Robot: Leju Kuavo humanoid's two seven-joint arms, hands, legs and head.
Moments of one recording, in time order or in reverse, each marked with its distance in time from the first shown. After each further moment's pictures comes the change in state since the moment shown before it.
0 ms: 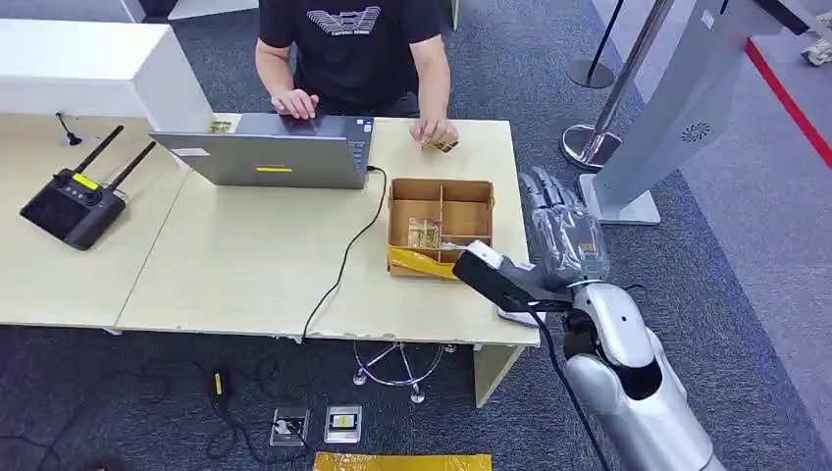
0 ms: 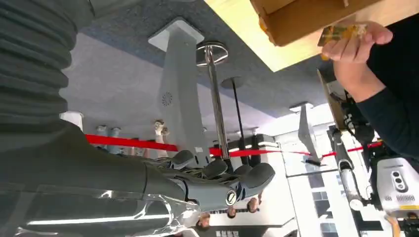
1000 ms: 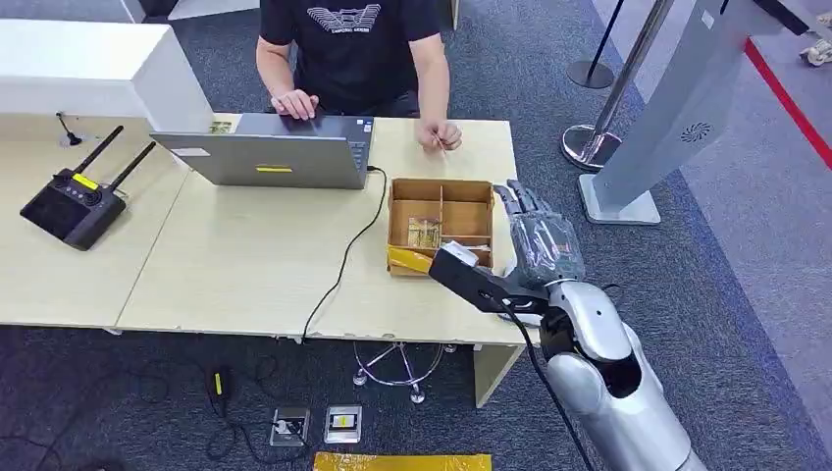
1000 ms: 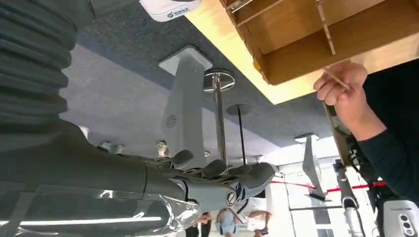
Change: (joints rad) left arm -0.001 0.000 0.000 0.000 0.001 -0.005 0.000; right arm -0.023 0.071 0.029 -0.002 -0.032 0.137 0.086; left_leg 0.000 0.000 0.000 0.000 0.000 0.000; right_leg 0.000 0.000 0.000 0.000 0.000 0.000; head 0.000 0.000
